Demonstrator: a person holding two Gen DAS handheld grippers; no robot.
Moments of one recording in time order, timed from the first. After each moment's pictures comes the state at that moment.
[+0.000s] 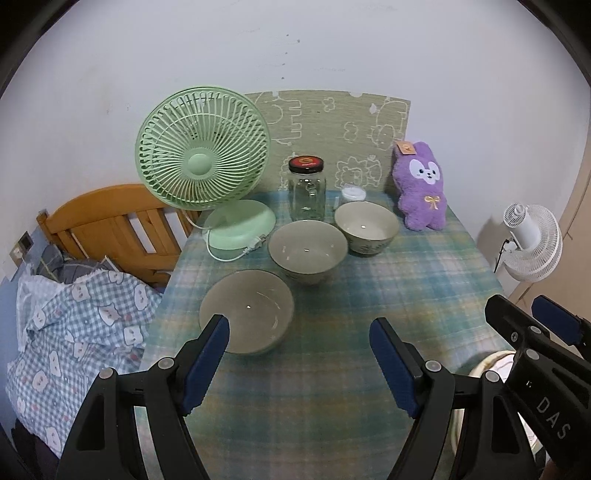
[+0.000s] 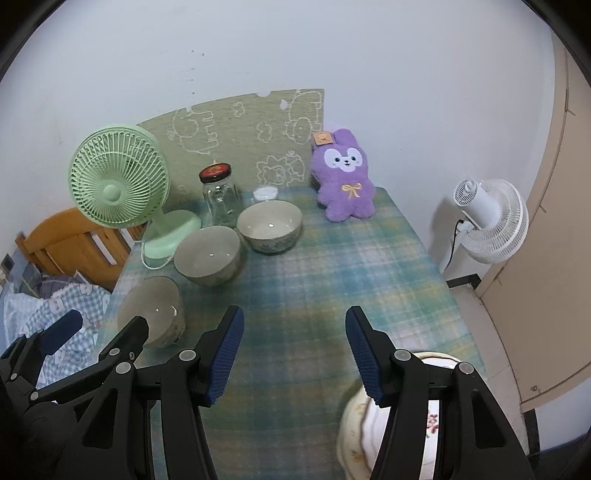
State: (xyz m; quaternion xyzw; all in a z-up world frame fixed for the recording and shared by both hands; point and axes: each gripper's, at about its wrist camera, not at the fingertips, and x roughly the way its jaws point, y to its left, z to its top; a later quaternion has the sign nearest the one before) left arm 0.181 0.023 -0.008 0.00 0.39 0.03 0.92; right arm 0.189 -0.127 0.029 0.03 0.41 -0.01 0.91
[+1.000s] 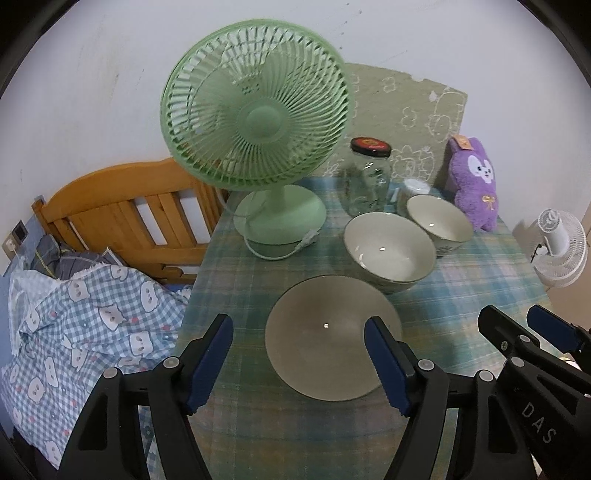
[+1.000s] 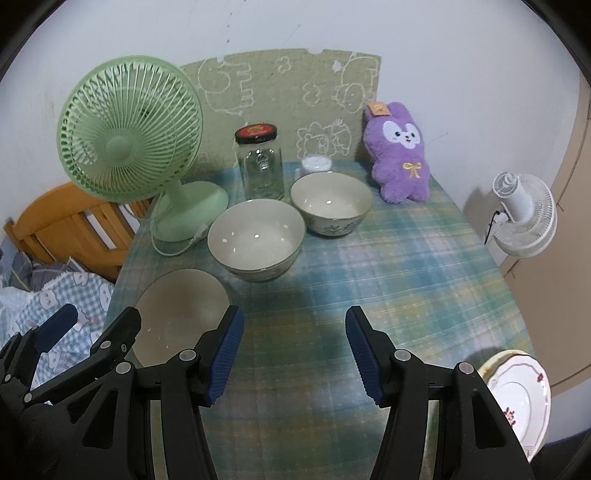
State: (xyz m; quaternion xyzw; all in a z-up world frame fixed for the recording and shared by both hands) left arm 0.236 0.124 -0.061 -0.01 0.41 0.05 0.91; right arm 0.252 -0.018 -0.034 0.02 0.45 -0.01 0.89
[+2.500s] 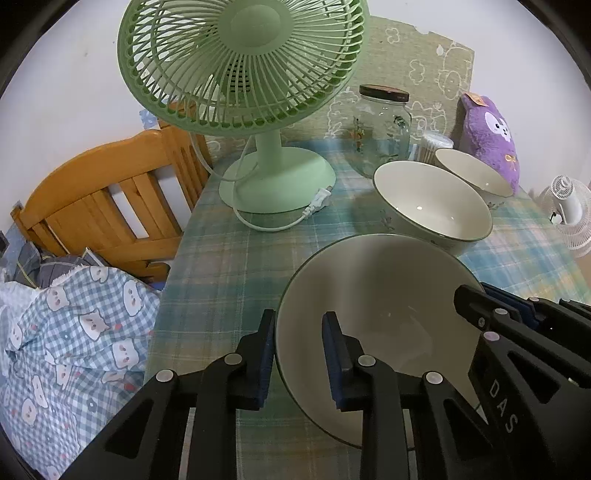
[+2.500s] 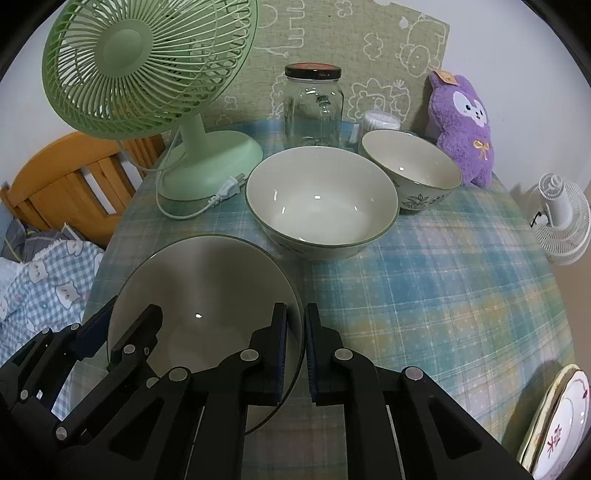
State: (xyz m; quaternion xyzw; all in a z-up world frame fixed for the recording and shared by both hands) left arm 0.277 0.150 -0.137 0.02 0.43 0.01 0.90; right arm 0.305 0.043 -0.117 -0.01 0.48 0.02 0.87
